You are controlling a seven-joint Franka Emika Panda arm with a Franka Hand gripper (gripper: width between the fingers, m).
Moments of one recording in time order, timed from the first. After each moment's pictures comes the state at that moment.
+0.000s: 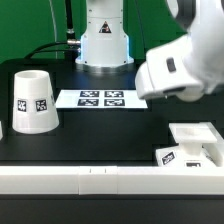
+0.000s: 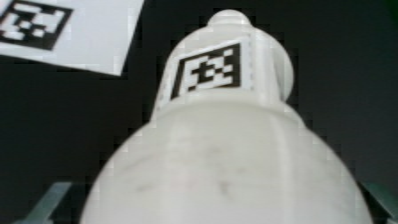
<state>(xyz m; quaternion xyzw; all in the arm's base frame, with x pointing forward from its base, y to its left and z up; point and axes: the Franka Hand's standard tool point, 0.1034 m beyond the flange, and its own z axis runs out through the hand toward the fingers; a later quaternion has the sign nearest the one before) 0.494 0.120 0.090 -0.90 -0.06 0.44 0.07</state>
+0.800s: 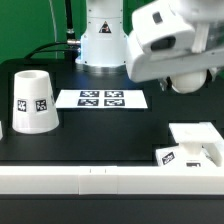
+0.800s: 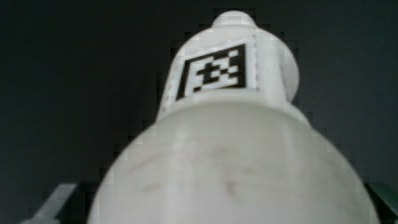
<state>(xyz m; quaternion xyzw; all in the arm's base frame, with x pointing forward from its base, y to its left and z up) 0.534 0.104 0.107 -0.96 -0.05 0.26 0.08</state>
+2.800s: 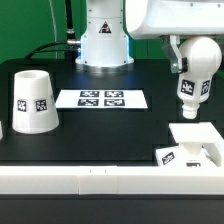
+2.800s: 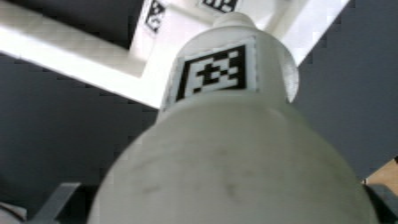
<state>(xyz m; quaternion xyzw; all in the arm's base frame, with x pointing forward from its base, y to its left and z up) 0.625 0.095 0.150 -0.96 -0.22 -0.19 -0.01</state>
